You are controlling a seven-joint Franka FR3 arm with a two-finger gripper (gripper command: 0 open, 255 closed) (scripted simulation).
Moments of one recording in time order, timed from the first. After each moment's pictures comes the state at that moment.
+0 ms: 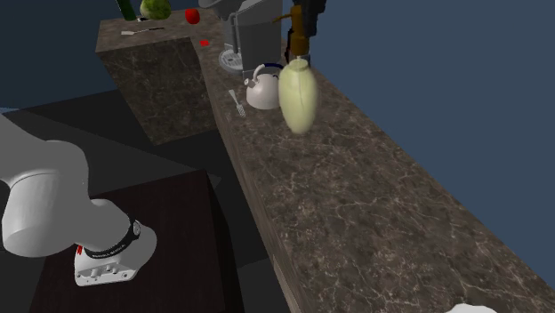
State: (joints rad) arm 0.15 -0.07 -0.10 -1.40 0.03 1.49 0.12
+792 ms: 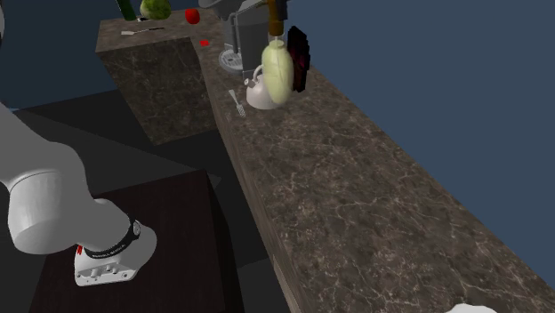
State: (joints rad) arm 0.29 0.01 0.06 -1.38 -0.01 1.54 0.40
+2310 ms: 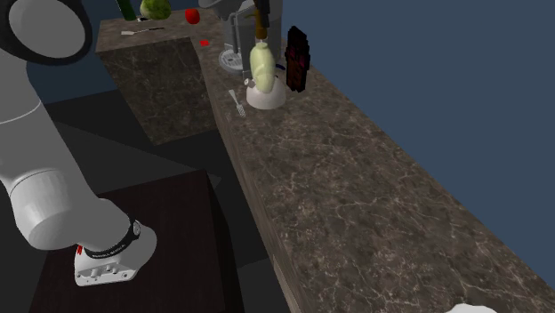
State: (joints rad) arm 0.46 0.23 0.17 -1.29 -0.09 1.67 0.68
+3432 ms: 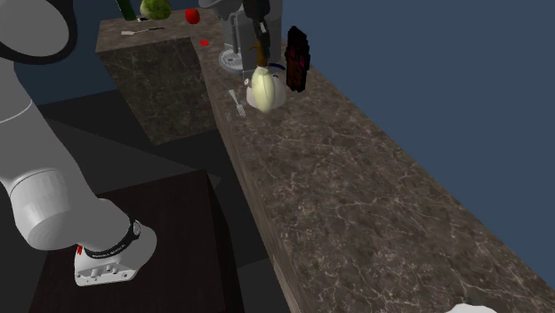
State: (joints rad) arm 0.45 0.18 0.17 -1.59 -0.08 1.92 0.69
